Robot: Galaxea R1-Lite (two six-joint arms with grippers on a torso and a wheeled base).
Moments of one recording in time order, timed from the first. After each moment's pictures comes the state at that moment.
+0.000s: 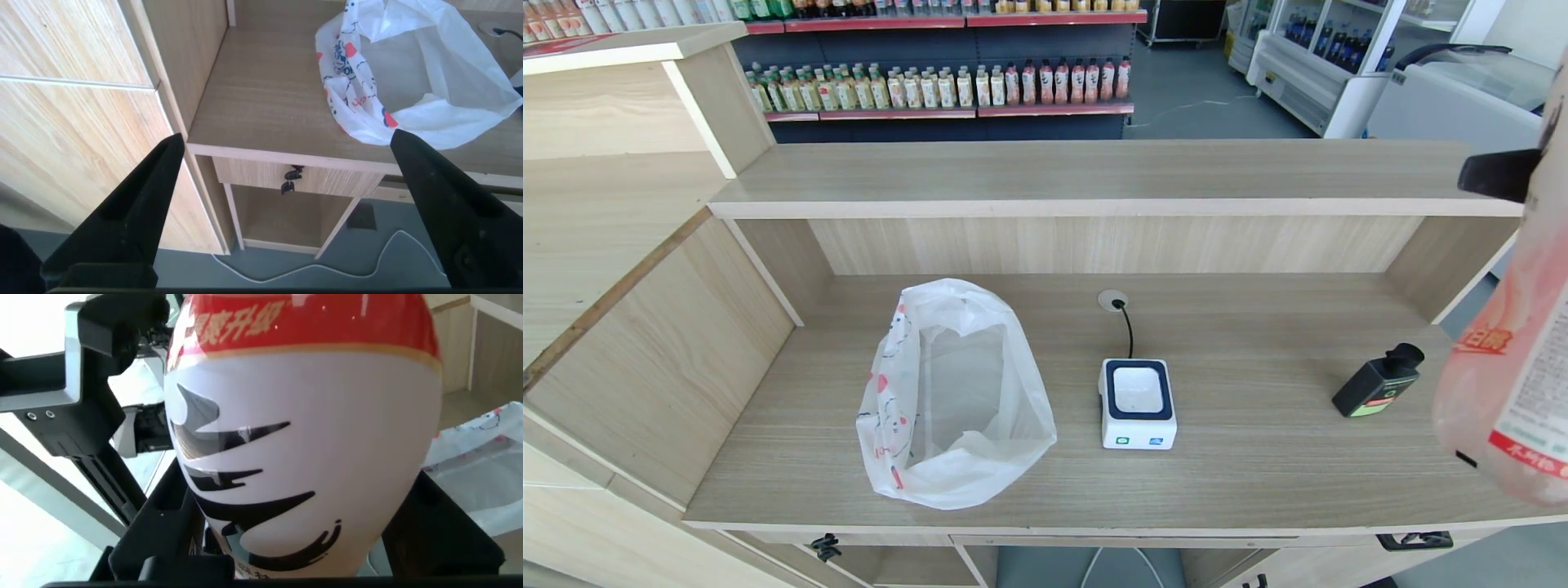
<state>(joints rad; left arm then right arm) 0.00 0.00 0.00 0.00 0.09 -0.02 0.23 1.23 -1.04 -0.35 1.40 0.21</state>
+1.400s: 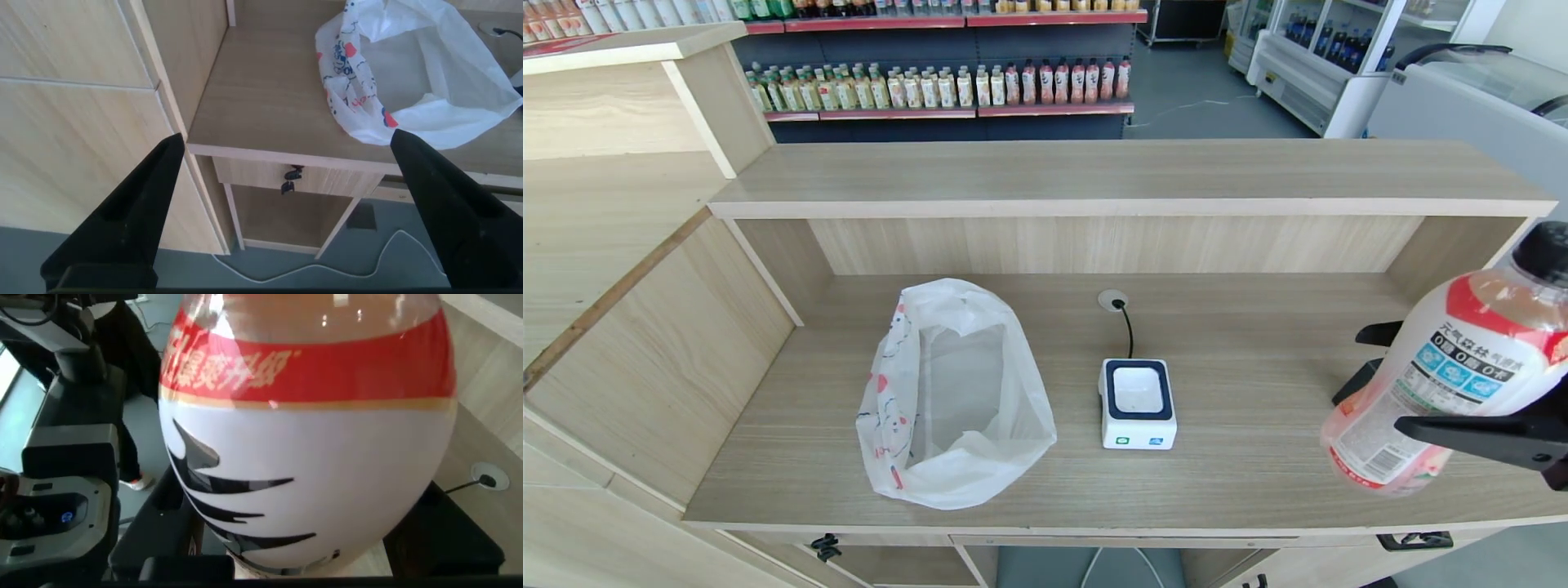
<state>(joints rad) 0.00 0.00 0.00 0.00 0.09 -0.02 -0.03 1.30 -0.76 -0.12 1.32 -0.69</state>
